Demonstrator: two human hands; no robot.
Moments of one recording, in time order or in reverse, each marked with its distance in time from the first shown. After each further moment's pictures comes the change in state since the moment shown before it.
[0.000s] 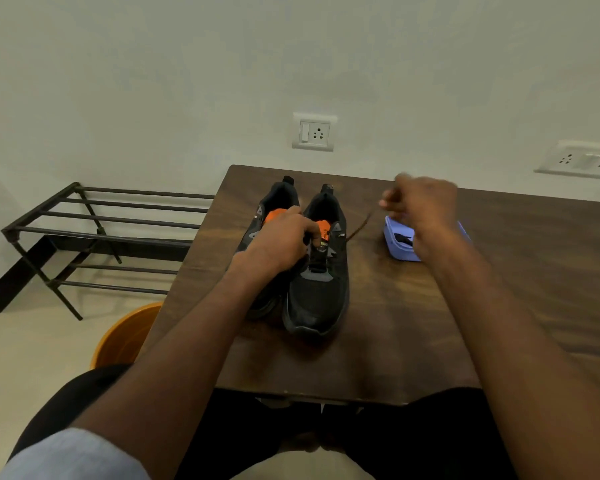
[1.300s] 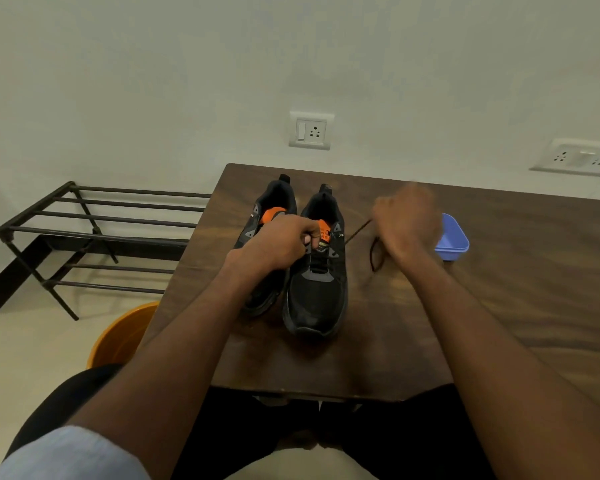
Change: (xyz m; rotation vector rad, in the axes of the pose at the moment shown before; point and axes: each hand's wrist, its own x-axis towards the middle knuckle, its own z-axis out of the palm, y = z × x) left_hand 0.010 -0.009 0.008 -0.135 -0.092 0.013; right_hand -0.016 0.014 0.015 -0.835 0.186 -0.266
